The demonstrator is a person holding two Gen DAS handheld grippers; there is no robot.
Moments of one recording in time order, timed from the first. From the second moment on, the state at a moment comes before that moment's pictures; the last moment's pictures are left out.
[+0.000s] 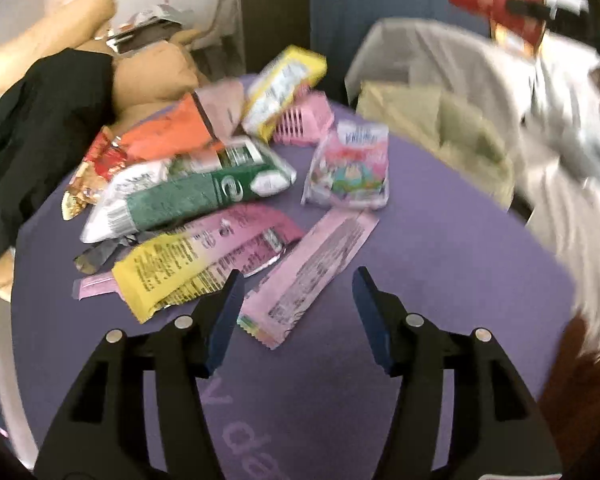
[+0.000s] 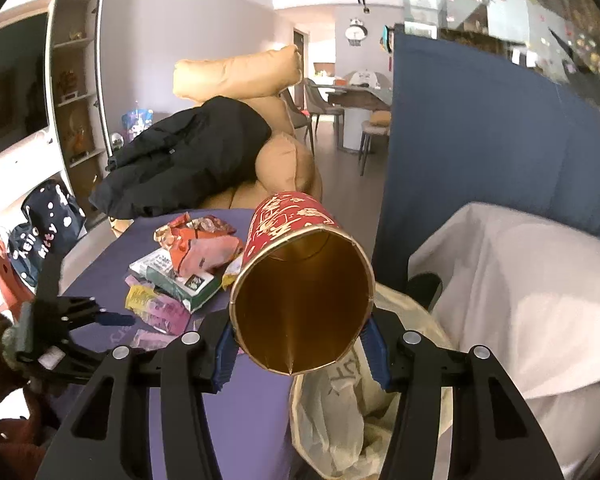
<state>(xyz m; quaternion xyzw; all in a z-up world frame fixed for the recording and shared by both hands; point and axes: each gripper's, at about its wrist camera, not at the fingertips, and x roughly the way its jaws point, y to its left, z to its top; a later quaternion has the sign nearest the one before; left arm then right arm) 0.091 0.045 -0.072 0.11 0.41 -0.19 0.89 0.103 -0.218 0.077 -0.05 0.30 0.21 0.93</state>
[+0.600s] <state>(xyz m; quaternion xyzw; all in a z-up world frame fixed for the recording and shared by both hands) 0.079 0.032 0.028 0.03 0.34 -0.21 0.92 0.090 -0.250 0.086 -0.04 0.28 0.17 0.94</state>
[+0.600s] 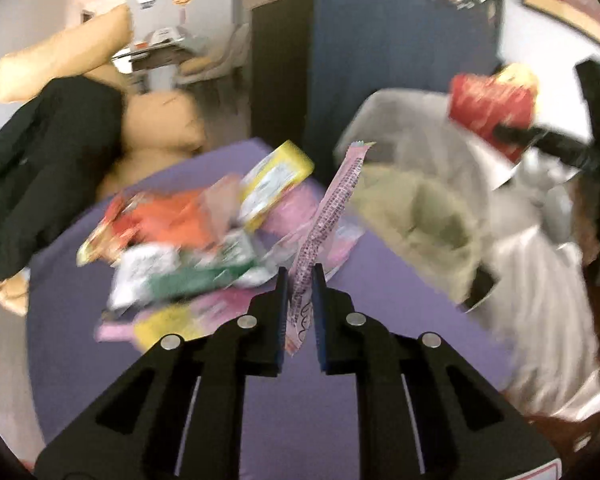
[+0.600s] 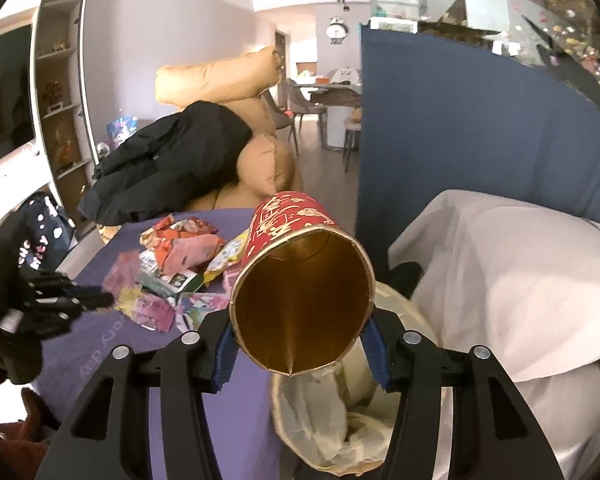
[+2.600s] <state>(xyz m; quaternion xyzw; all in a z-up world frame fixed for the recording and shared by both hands) 0.129 0.086 -0.047 -0.13 0.37 -0.14 0.91 0.157 -0.260 -0.069 -0.01 0.44 0.08 0.89</state>
